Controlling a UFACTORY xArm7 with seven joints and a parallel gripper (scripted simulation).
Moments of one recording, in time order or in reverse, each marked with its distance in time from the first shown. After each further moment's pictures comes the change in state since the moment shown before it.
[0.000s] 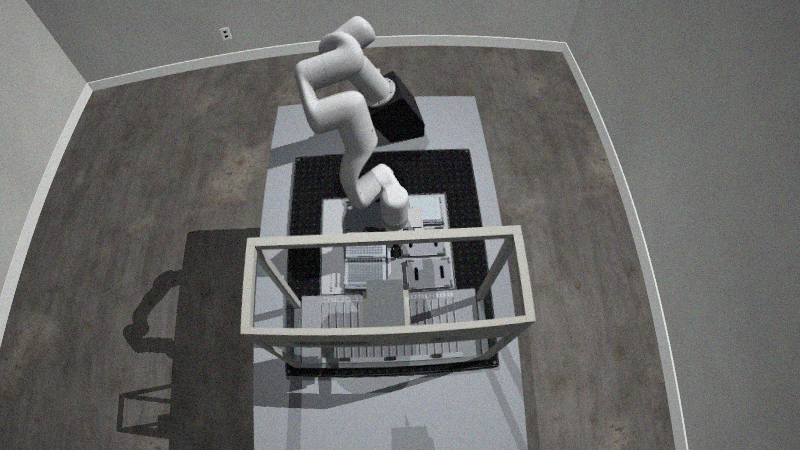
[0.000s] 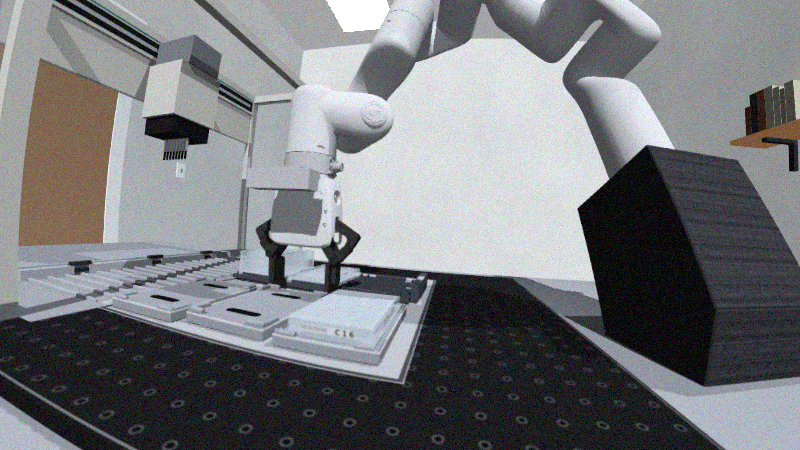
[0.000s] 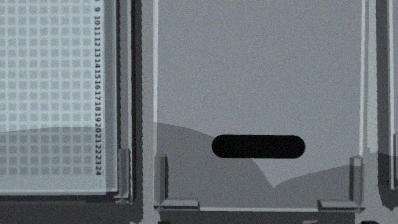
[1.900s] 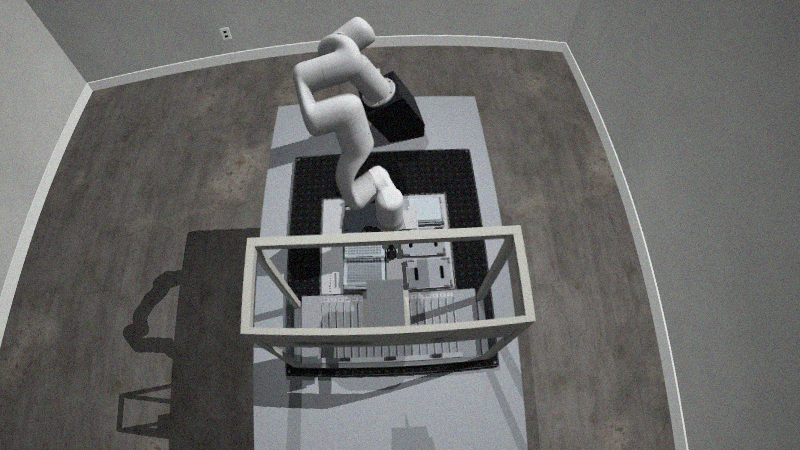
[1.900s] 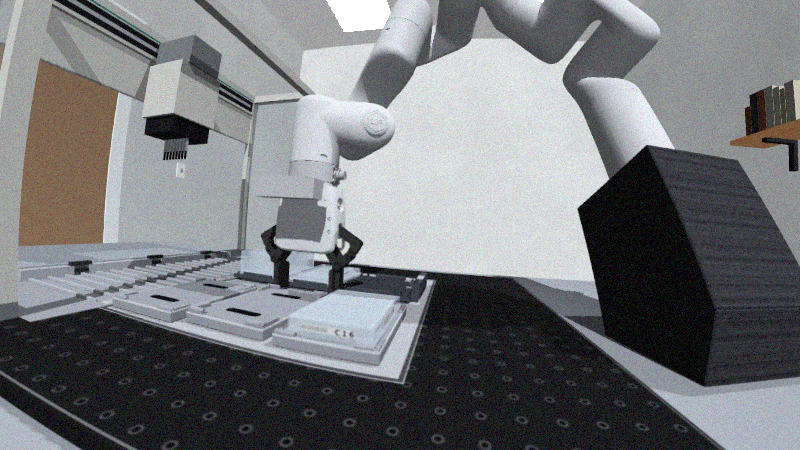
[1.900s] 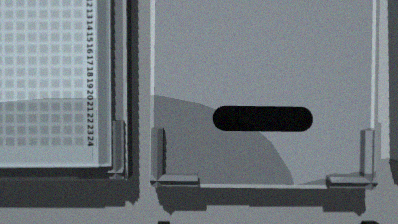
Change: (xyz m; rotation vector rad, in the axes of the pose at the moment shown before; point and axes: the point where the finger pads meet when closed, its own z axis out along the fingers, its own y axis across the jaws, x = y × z) arm -0.013 0.000 0.009 0.000 0.000 0.000
